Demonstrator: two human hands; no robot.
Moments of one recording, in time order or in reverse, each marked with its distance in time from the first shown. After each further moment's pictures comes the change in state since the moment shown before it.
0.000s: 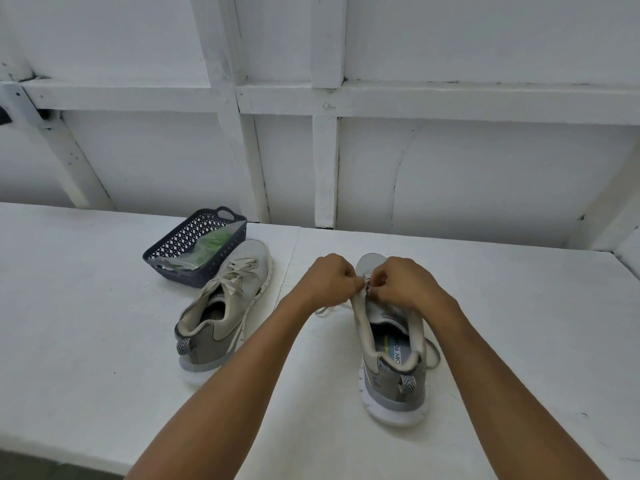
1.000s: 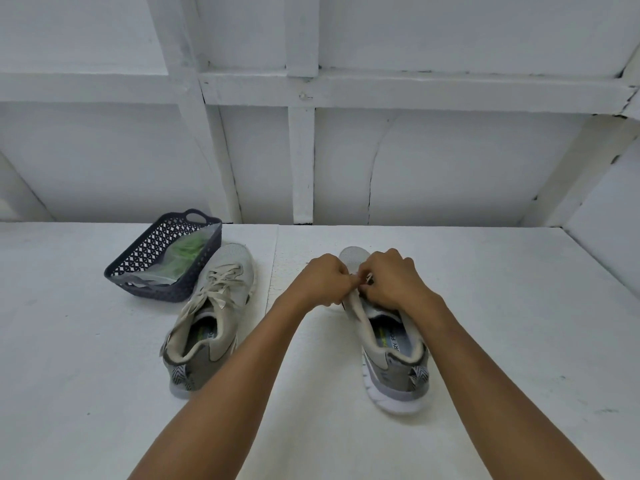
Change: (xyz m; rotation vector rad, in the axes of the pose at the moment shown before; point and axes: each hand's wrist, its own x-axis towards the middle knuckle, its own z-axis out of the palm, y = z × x) left_hand 0.017 -0.016 -0.006 -0.098 -0.173 0.029; right_hand 0.006 -0.017 0.017 -0.209 0.076 0.048
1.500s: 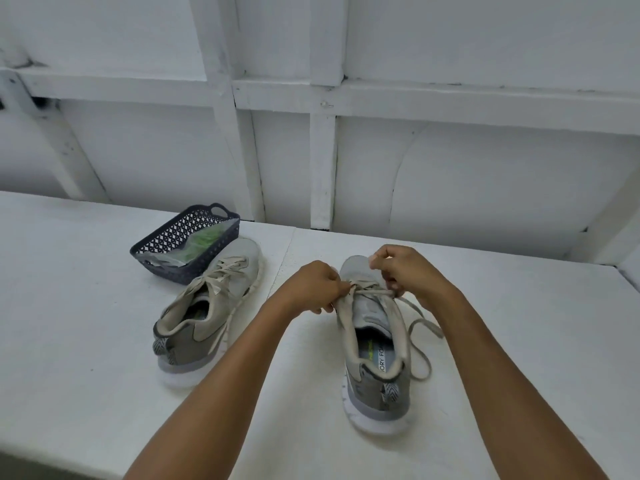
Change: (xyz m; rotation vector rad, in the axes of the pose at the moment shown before) left_hand -0.009 0.007 0.008 -0.044 0.100 -0.144; right_hand 0.013 0.042 -0.025 1.011 -0.149 0.049
